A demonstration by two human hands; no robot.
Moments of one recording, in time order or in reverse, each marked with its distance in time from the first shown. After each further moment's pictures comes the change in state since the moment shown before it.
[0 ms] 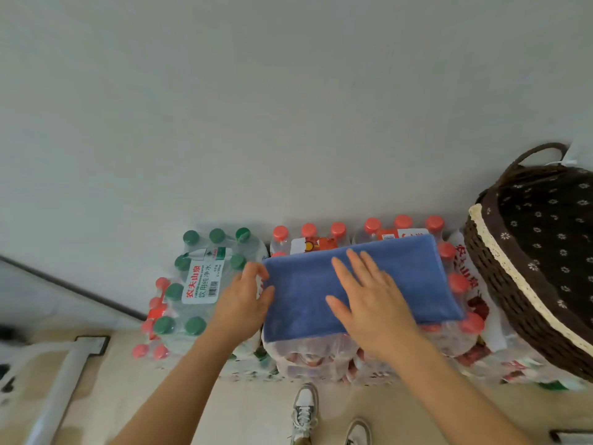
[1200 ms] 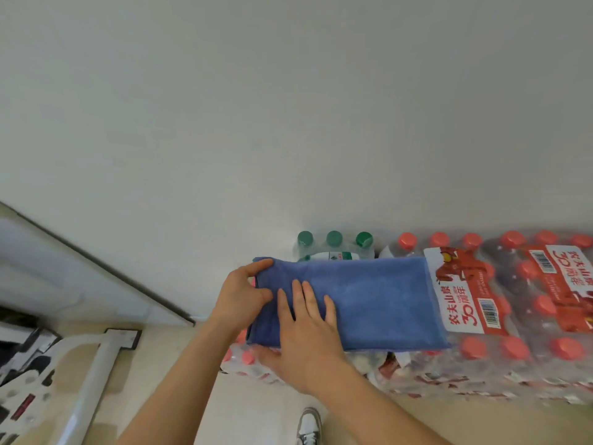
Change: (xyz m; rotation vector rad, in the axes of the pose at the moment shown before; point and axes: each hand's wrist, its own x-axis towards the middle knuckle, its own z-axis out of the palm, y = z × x) left_hand 0.027 -0.178 -0.160 -0.419 -0.015 -0.254; right_hand 0.073 -0.308 0.122 -0.064 -0.263 -0.074
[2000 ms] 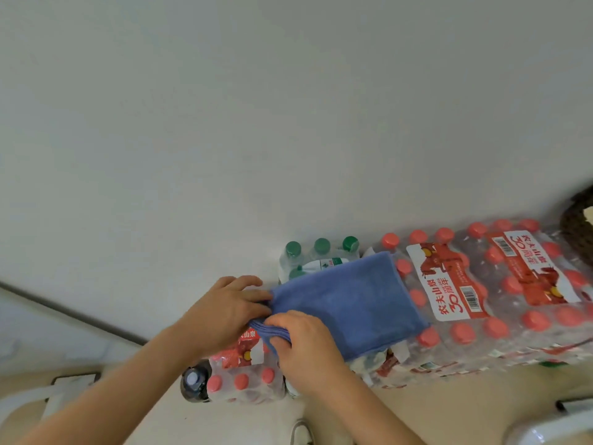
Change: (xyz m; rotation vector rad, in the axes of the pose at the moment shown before) left_hand 0.053 -0.037 -0.050 1.092 -0.294 1.107; right_hand 0.006 -0.018 -0.013 0.558 0.228 0.053
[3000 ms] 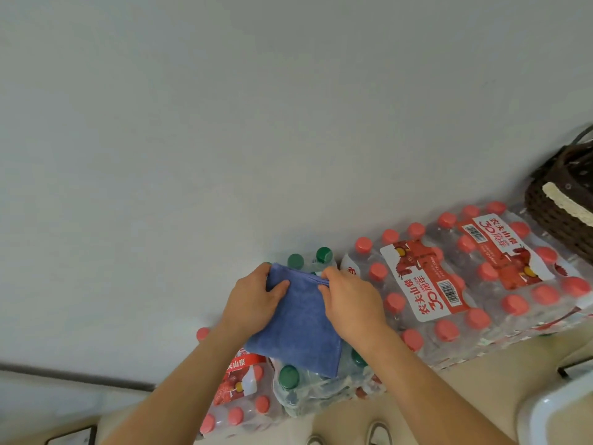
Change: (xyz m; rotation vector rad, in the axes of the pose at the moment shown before) left_hand 0.110 0.037 -0.008 -0.688 0.161 -0.604; right_hand 0.036 0.074 -0.084 -0.412 0.280 0.222
